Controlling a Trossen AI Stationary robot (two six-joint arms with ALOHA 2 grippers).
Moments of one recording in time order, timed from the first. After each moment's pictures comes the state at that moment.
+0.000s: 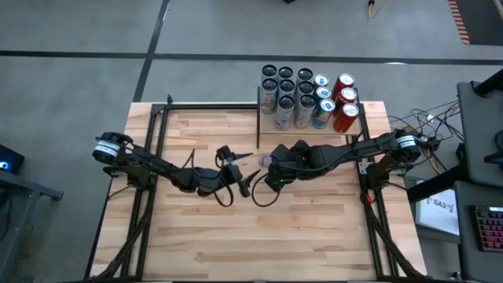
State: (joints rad) left arm -0.23 1.63 0.73 0.83 -0.76 0.28; right arm 0.16 1.68 1.50 -1.01 0.47 0.77
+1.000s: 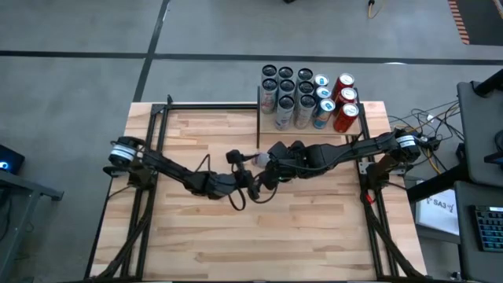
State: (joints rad) left arm -0.22 1.79 0.85 0.75 -0.80 0.32; right arm 0.15 1.68 1.50 -0.90 0.47 0.83
